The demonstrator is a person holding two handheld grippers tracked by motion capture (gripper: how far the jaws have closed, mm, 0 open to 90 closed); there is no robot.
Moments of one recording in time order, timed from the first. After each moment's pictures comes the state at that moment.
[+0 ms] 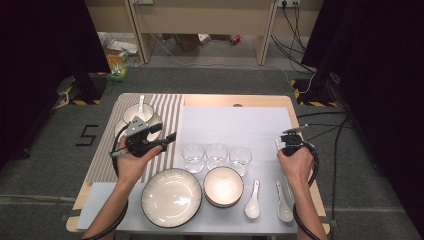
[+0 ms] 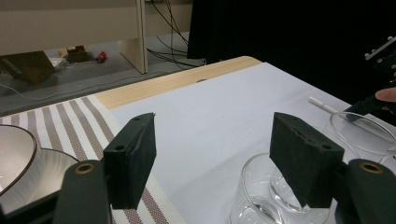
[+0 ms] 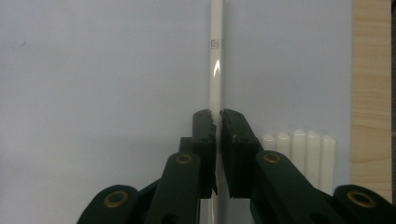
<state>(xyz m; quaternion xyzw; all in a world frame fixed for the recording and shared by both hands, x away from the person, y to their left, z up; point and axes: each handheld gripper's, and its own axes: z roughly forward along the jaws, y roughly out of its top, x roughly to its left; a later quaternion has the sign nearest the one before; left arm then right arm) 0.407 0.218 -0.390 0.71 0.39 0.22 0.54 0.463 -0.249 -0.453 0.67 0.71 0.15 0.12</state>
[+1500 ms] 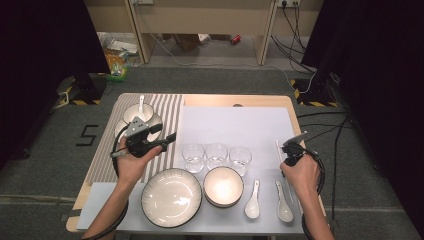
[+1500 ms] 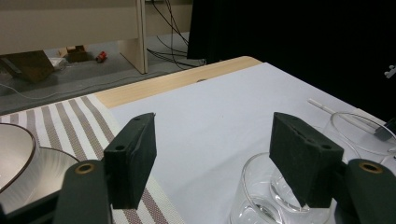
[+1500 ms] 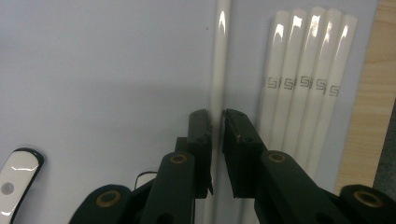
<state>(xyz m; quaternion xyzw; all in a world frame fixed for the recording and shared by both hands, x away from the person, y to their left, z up) 0.407 0.217 -0.392 0.71 0.40 0.22 0.54 0.432 -0.250 -0.449 0.67 0.74 0.05 0.05</state>
